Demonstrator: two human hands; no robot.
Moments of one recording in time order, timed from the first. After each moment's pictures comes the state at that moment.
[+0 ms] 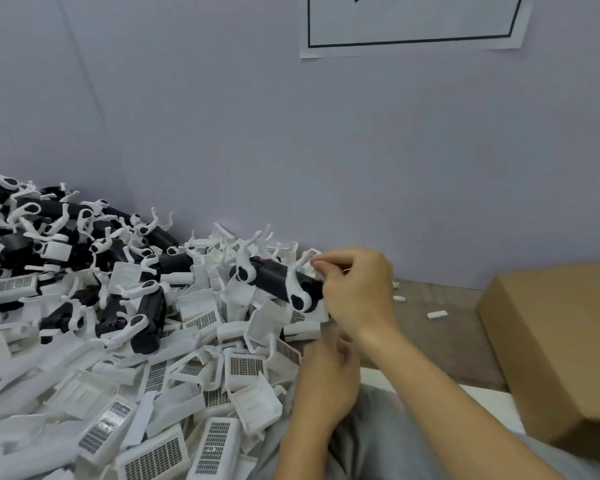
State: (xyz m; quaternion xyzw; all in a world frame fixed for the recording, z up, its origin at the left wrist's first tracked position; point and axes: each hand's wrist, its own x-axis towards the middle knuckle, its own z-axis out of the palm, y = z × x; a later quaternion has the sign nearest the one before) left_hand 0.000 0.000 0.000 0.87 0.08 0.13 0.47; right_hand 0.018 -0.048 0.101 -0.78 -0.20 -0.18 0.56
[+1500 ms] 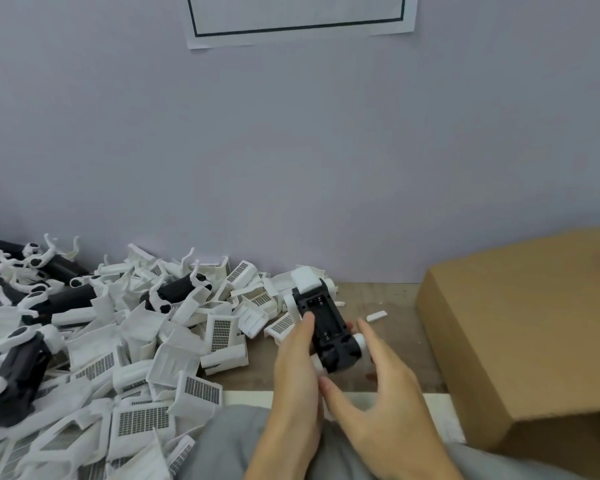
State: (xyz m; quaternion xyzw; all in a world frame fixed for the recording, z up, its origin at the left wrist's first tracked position) left_hand 0.009 -0.068 0.027 0.48 0.14 0.07 0.86; right_hand -0.002 -0.175 0.007 -0.82 -0.18 -0.13 0.53
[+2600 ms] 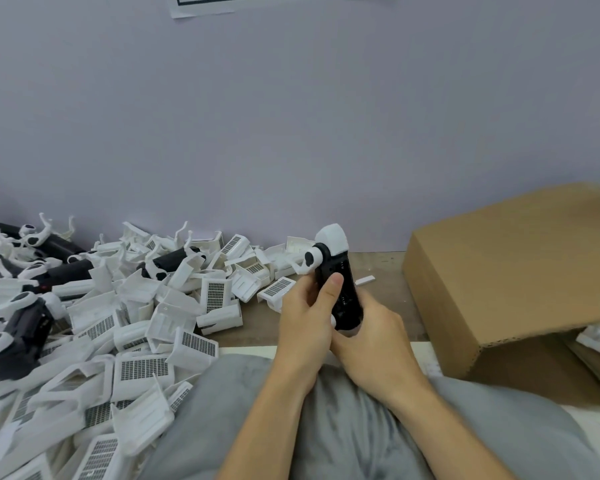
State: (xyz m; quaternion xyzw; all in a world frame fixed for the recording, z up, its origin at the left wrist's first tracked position) left_hand 0.015 -0.079 0.013 0.63 -0.02 0.16 0.76; right_hand 0.004 -0.179 0.005 -0.82 -0.14 -0.11 0.54
